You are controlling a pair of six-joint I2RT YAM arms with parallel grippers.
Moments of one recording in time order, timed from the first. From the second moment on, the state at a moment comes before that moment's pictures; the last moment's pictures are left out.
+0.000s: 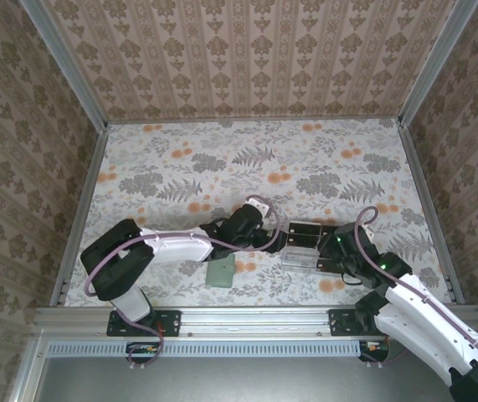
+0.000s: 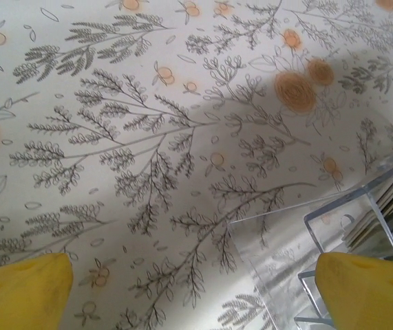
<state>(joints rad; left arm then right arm) -1.03 1.65 0.82 0.14 -0.02 -0.50 0.49 0.66 0.42 -0.72 0.20 1.07</state>
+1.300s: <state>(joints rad) -0.79 2.00 1.18 0.19 0.14 -0.50 0.25 1.32 0.70 -0.30 0.18 0.88</state>
